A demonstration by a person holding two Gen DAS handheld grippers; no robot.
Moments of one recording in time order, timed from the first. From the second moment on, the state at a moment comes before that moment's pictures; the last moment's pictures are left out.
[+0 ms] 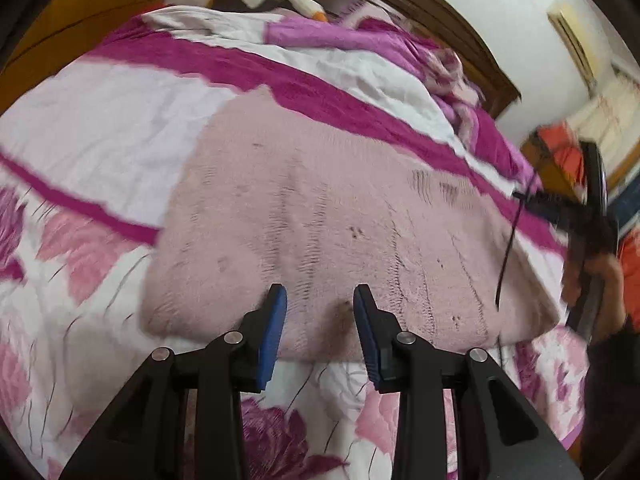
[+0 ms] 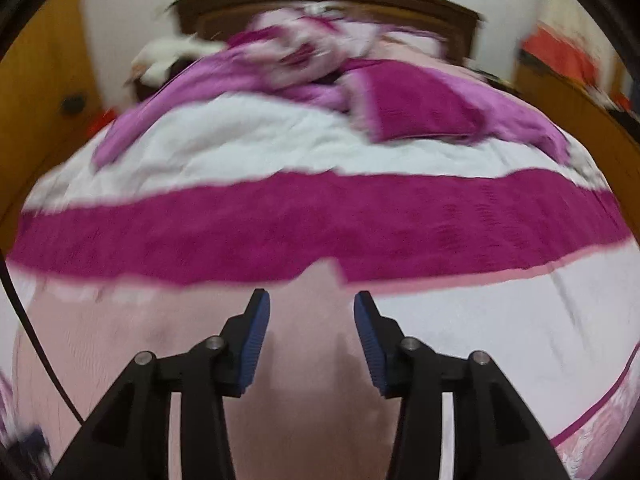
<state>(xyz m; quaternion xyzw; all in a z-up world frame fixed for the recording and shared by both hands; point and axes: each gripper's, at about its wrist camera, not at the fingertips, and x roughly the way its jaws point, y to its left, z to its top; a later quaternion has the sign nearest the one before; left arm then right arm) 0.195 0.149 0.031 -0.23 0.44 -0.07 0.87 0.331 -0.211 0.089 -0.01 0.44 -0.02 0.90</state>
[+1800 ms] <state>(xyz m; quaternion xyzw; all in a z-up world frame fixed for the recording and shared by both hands) 0.203 0.202 -0.035 -0.53 0.38 -0.03 0.76 0.359 0.239 -0.014 -0.35 0.62 -0.06 0.70</state>
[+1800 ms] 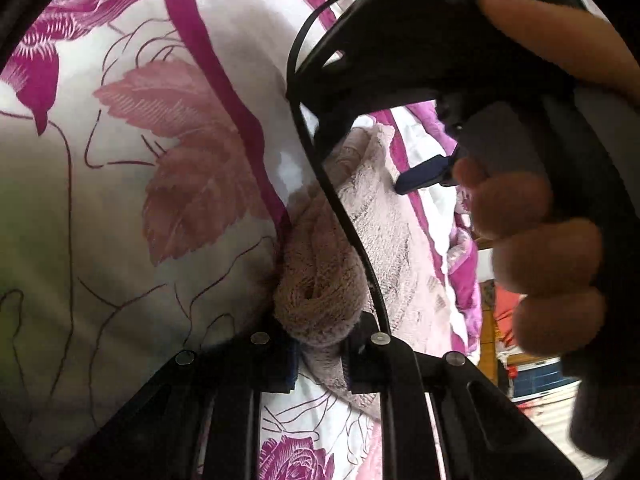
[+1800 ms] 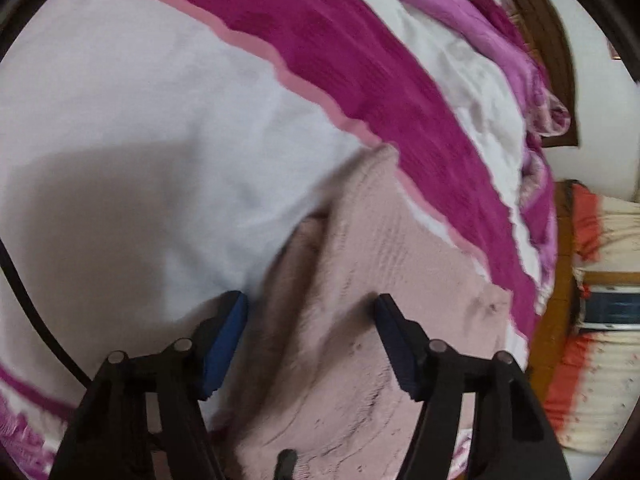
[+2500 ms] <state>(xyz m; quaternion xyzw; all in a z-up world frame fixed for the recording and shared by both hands) 0.200 0.191 -0.028 -0.52 0.39 -0.02 0.76 0.362 0.230 -0.013 -0.34 0.62 -0.03 0.71</state>
